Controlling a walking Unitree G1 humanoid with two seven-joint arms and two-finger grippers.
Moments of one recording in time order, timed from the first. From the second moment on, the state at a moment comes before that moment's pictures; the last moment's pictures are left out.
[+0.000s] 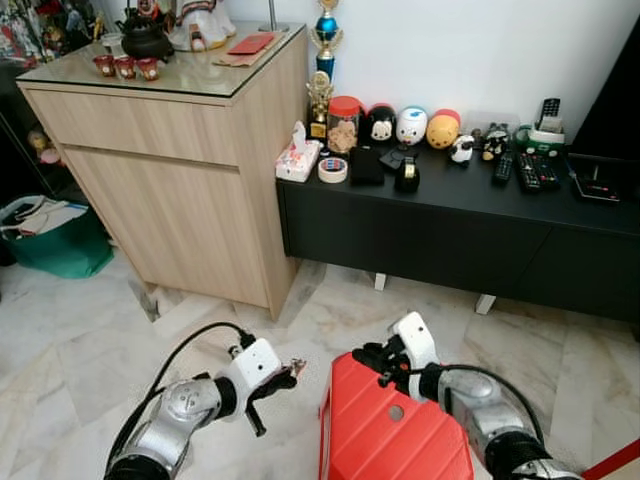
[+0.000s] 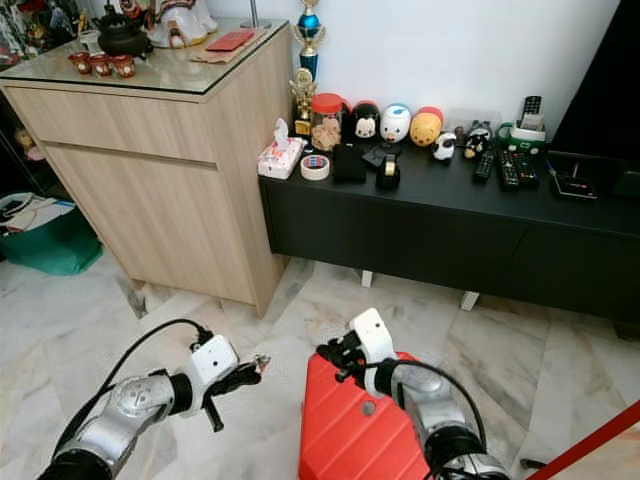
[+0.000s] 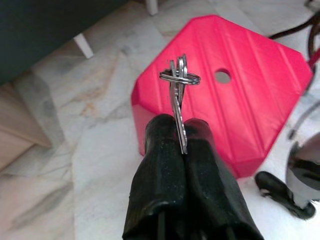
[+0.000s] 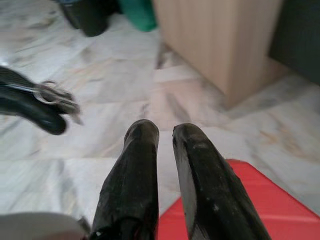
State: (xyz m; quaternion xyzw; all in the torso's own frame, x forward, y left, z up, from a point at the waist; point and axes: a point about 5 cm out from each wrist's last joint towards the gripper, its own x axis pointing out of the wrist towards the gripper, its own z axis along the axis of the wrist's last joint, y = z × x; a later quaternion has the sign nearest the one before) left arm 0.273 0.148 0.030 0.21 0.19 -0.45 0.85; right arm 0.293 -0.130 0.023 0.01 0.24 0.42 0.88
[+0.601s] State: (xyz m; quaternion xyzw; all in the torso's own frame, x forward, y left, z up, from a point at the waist) left arm 0.311 0.187 0.037 0.24 0.20 -0.20 0.93; right arm 0.300 -0.146 0.018 -0.04 0.29 0.33 0.90
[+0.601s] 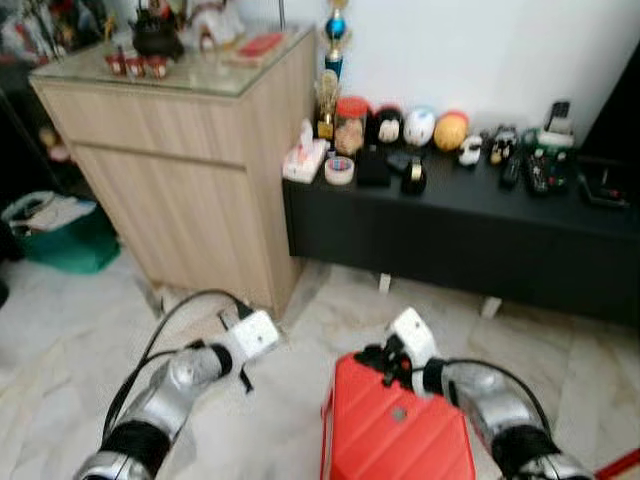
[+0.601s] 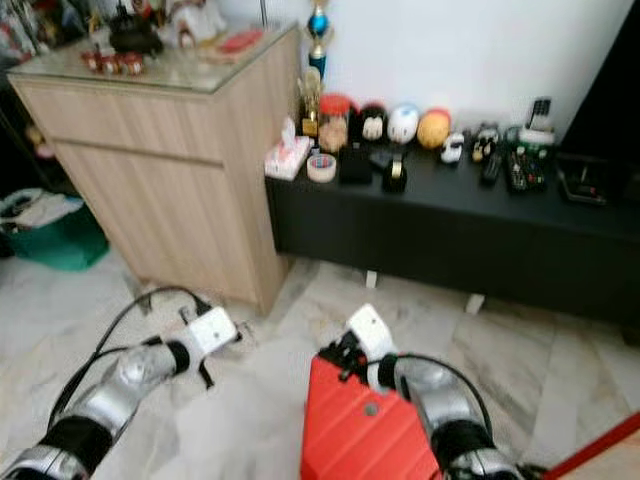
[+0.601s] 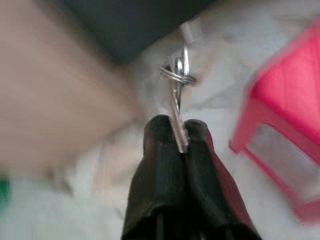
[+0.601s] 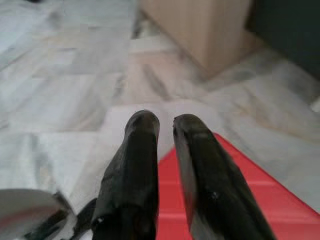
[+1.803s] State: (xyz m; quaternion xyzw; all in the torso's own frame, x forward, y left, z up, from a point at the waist) left arm 0.283 0.171 0.035 0.24 0.17 -0.38 0.88; right arm 0.313 -0.134 0.032 -0.04 0.26 0.29 0.92
